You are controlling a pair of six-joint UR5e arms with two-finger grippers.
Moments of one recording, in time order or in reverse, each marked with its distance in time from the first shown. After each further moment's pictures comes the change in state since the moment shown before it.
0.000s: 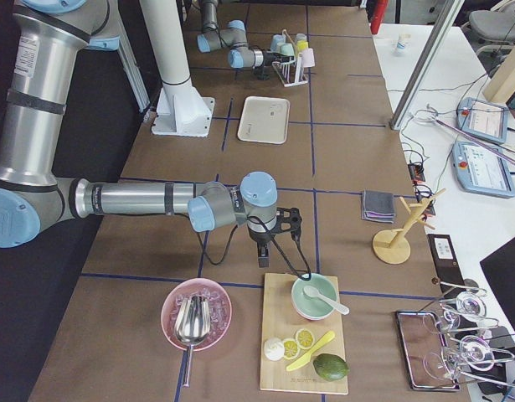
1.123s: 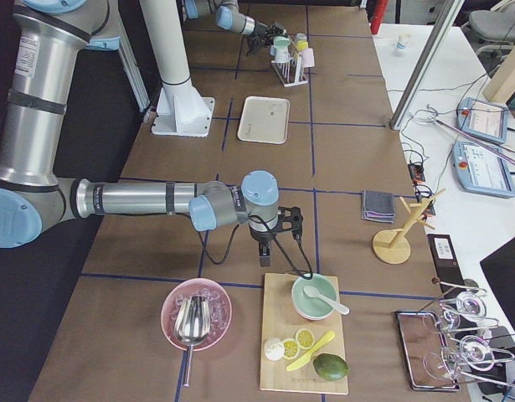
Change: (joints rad) left arm 0.023 0.001 -0.340 -0.171 -0.135 -0.482; right arm 0.000 0.006 -0.001 0.000 -0.002 0.002
